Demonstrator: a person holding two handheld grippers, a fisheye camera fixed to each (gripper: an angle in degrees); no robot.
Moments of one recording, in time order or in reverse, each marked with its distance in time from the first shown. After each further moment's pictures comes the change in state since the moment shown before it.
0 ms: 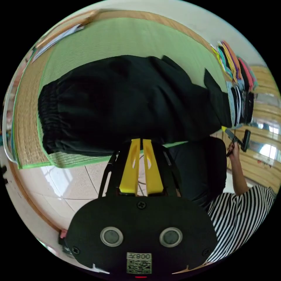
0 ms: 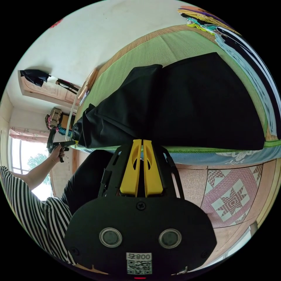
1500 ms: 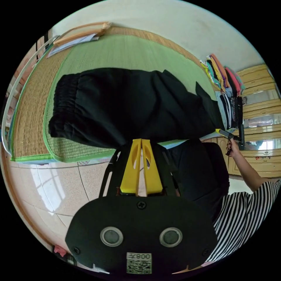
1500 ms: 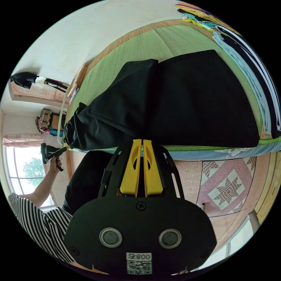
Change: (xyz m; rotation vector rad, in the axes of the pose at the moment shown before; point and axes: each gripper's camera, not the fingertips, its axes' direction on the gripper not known) left arm -0.064 0.072 0.037 0.238 0.072 0.105; right arm -0.052 -0.050 -0.012 -0.062 0.082 0.066
